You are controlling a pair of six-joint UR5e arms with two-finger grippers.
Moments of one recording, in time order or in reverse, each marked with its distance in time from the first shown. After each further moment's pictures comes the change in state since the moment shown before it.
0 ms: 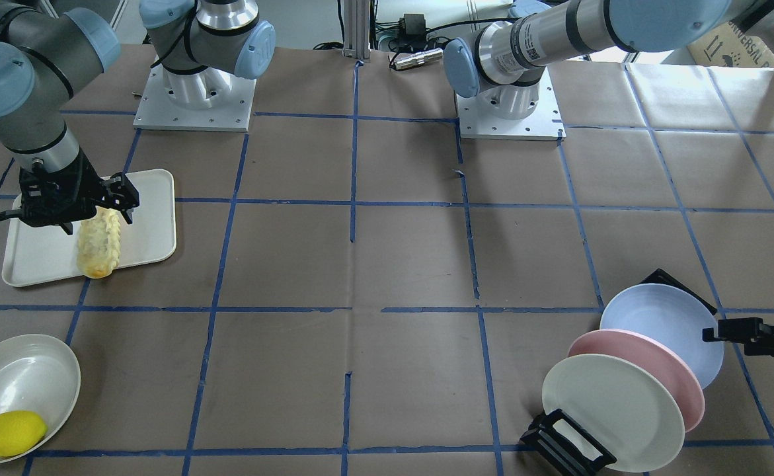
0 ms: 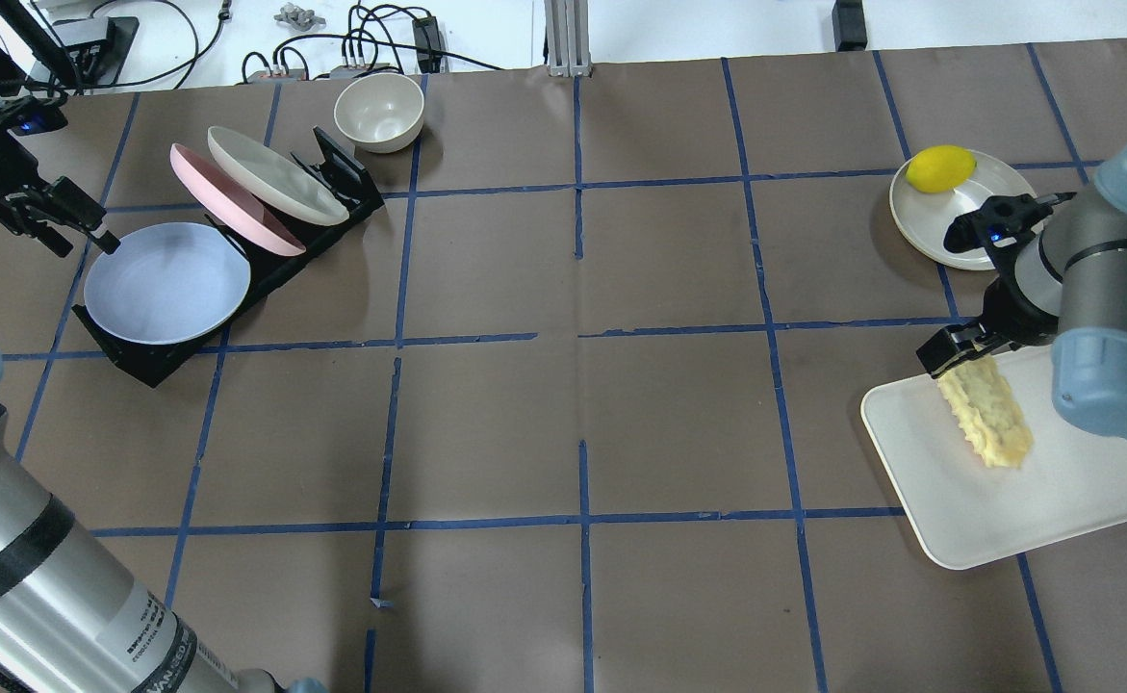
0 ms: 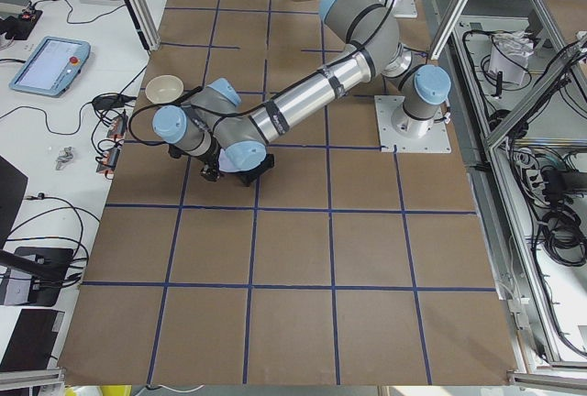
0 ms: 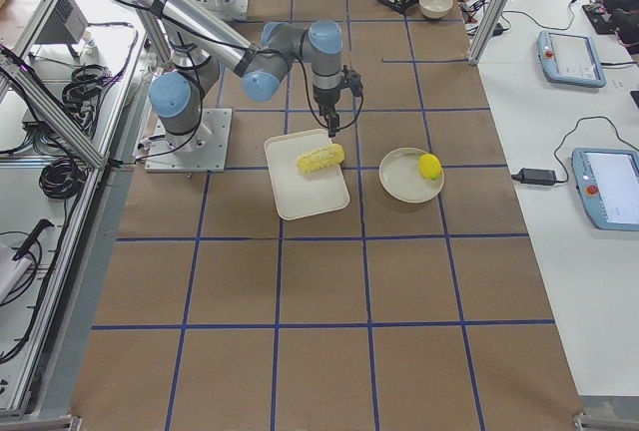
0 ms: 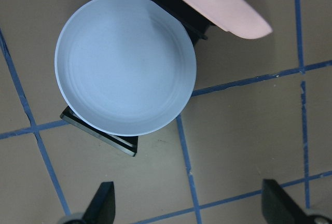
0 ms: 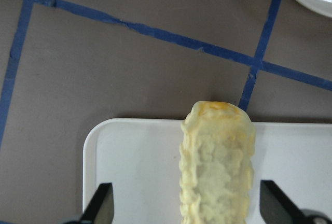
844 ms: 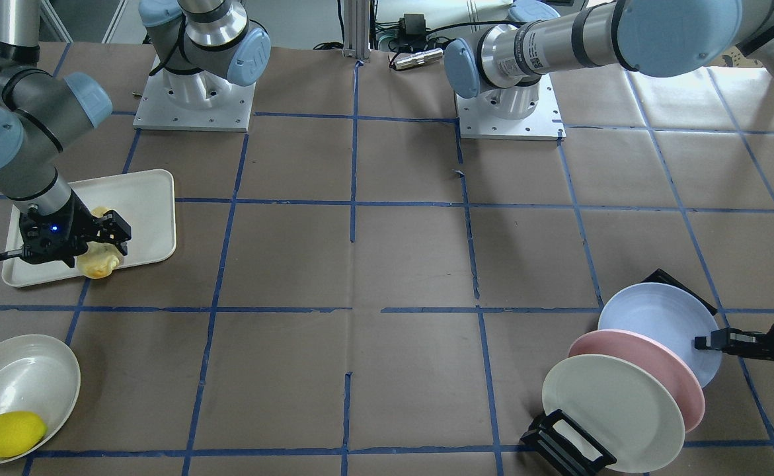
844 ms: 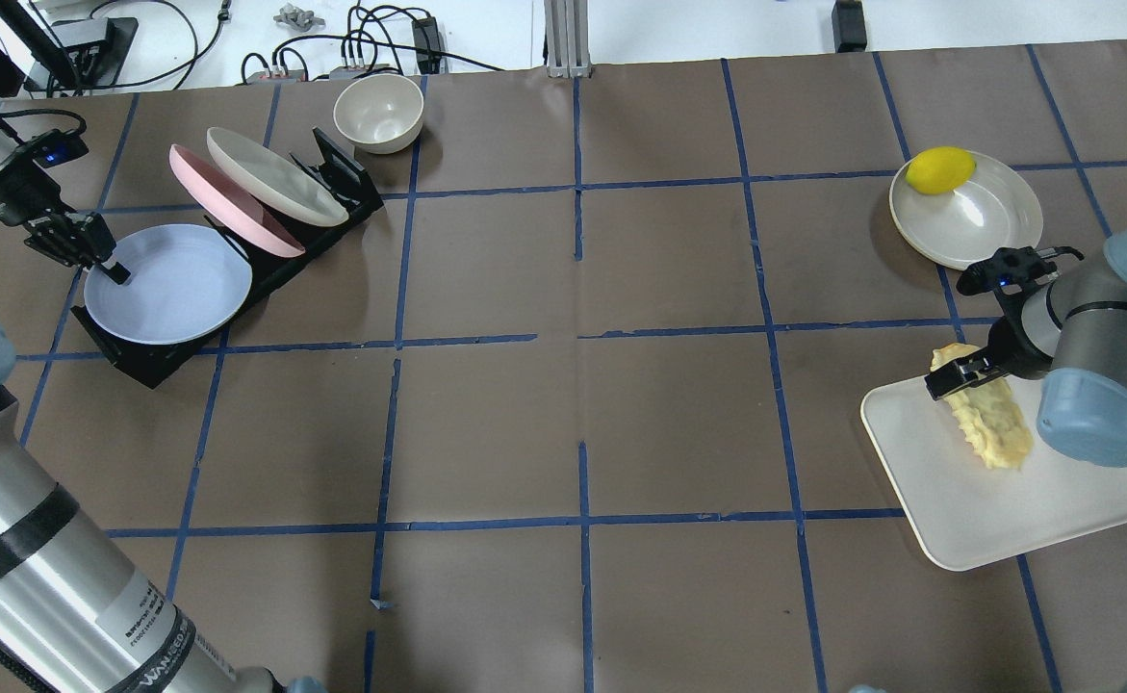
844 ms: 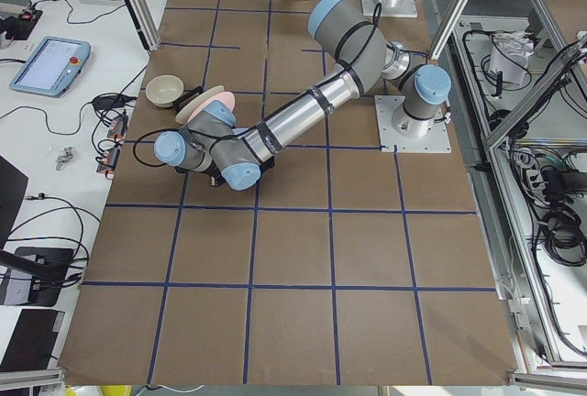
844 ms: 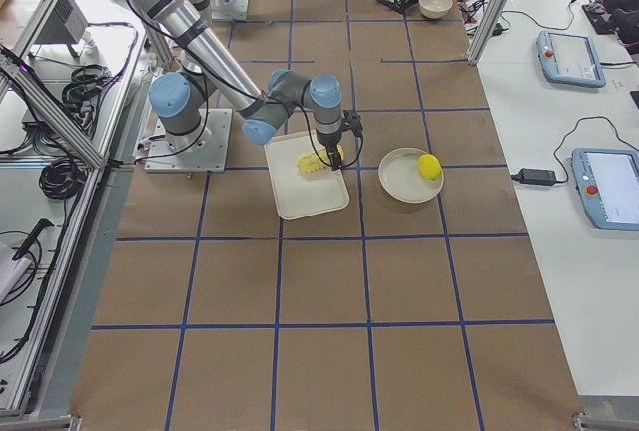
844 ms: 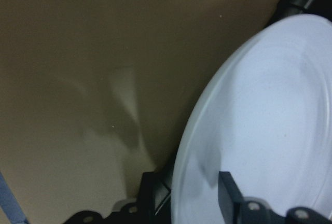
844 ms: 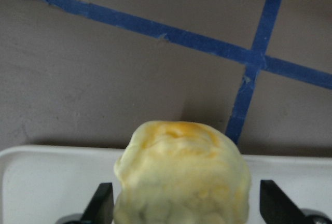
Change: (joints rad) left arm 0.011 -0.053 0.031 -0.067 -0.031 -0.013; right arm -0.111 0.214 0.066 -0.248 0.071 -0.113
